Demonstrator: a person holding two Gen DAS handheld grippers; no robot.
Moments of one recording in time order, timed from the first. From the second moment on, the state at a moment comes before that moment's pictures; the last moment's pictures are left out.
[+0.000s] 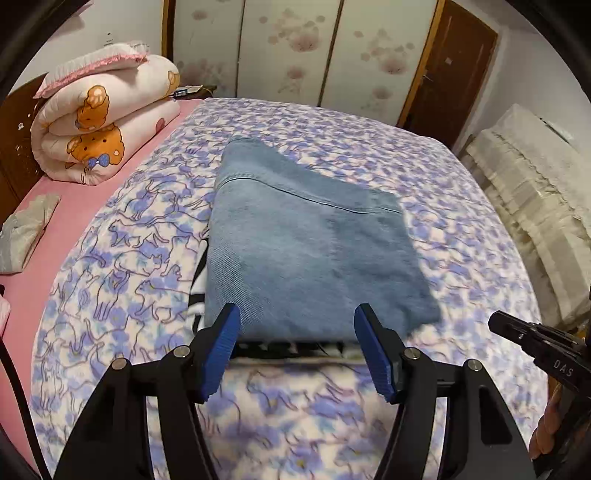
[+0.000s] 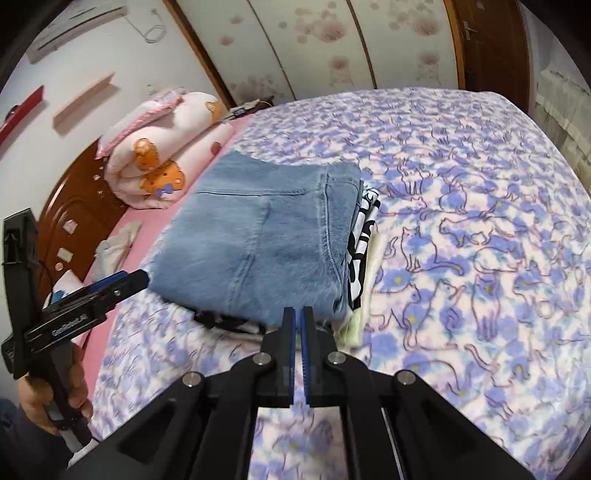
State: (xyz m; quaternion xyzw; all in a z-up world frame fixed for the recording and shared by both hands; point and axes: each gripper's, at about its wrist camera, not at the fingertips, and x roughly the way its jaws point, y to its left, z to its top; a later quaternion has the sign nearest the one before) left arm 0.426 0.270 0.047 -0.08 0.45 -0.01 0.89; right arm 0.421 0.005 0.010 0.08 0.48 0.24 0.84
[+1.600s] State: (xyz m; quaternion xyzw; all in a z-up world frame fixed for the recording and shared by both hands) left arm 0.142 0.041 -0.090 -0.06 0.50 -0.01 0.86; right arm 0.167 -0.168 -0.109 0.11 0.51 0.17 0.83
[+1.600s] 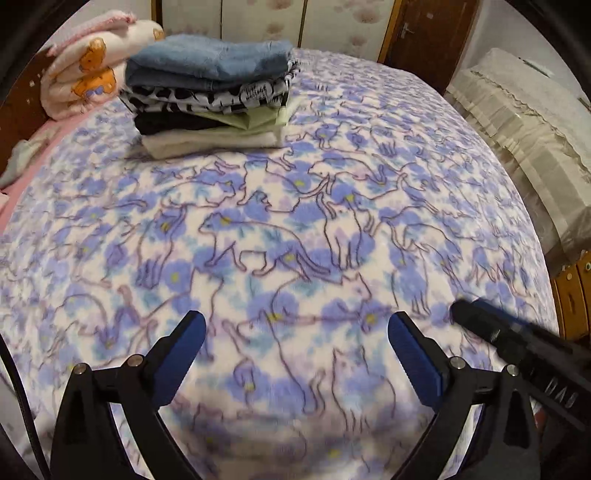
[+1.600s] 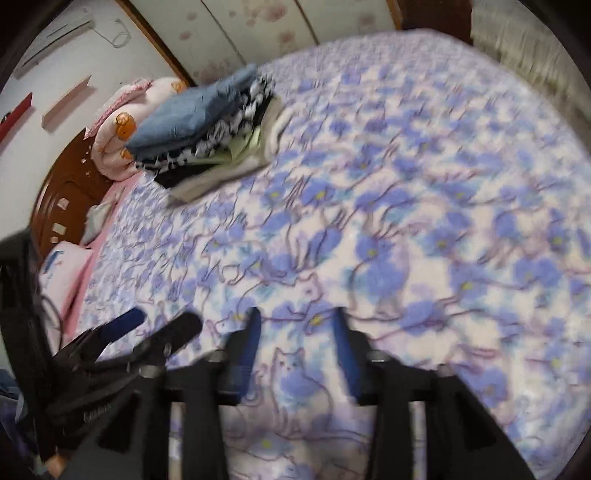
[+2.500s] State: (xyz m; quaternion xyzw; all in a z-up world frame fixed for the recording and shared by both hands) left arm 0.033 0.030 -0.031 -0.03 0.44 0.00 0.90; right arm 0.041 -0.191 -0.052 0.14 0.43 0.12 0.88
